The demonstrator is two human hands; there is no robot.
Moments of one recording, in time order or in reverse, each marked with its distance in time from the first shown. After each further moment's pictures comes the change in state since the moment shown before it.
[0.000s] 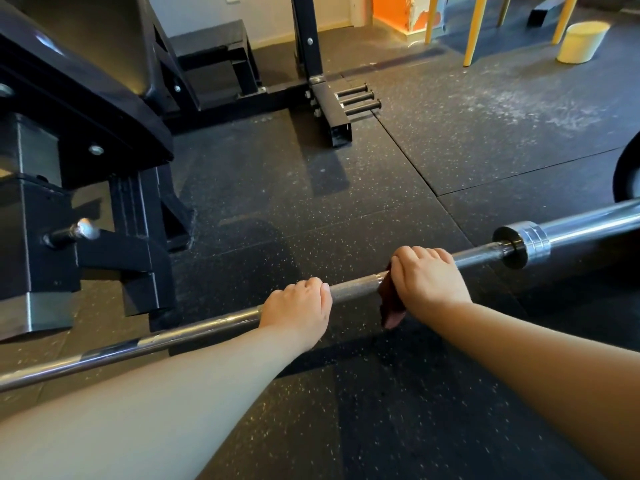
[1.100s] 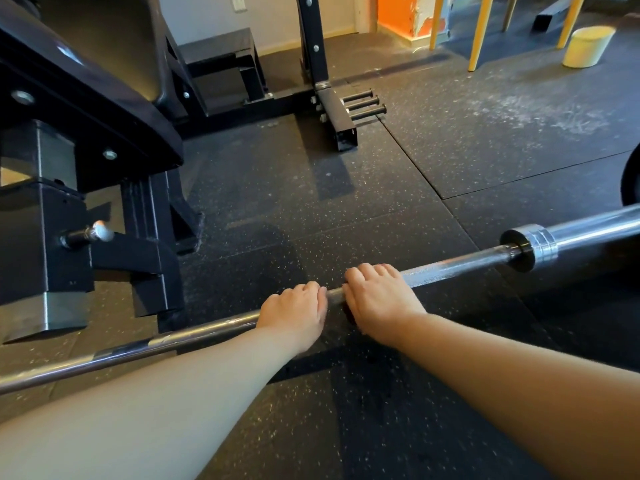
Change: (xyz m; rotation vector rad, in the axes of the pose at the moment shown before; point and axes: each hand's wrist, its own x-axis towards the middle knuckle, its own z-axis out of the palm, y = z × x) left_hand -0.003 -0.012 -0.001 -0.059 -0.026 -0.065; right_hand -0.007 -0.070 0.010 -0.034 -0.120 -0.324
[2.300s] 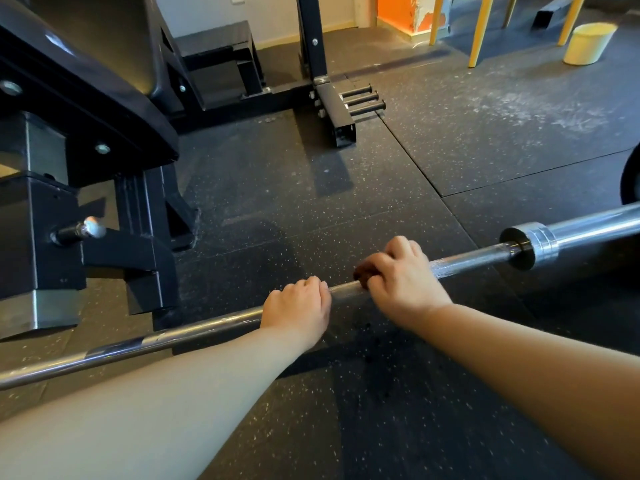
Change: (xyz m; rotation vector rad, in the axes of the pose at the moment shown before) left_hand 0.005 0.007 0.005 -0.042 0.017 -0.029; right_hand -0.010 0.029 -0.018 0.293 0.153 0.184
